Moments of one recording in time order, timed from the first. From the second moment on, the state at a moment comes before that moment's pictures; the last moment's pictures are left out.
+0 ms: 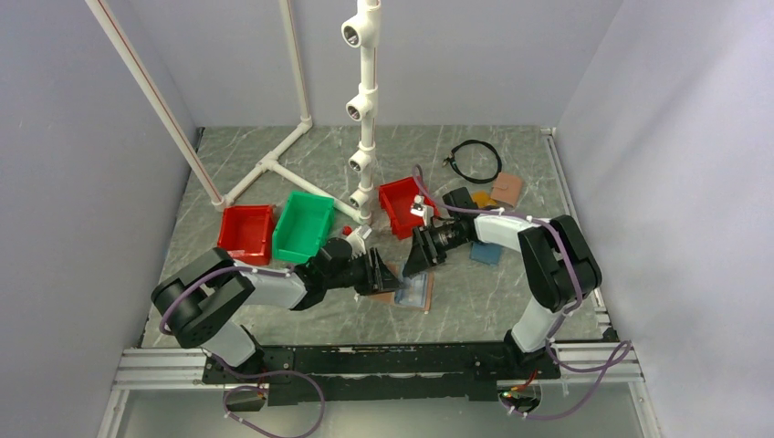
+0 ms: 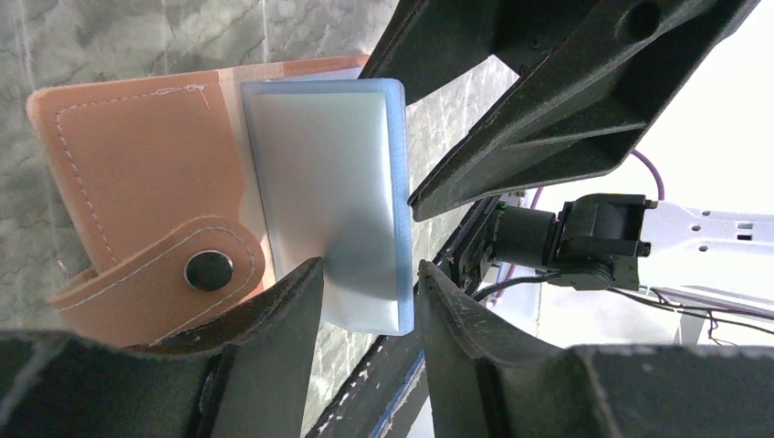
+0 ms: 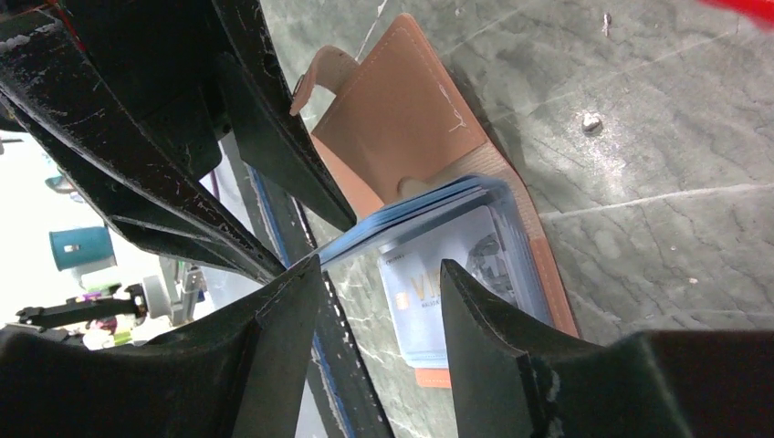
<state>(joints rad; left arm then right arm) -0.85 1.54 0.46 0.62 0.34 -1.06 0.38 1.70 0.88 -0.36 -0.99 0.02</state>
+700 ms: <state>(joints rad) -0.85 1.55 0.46 0.61 0.33 -1.06 0.39 1.73 0.90 -0.38 -0.93 0.03</state>
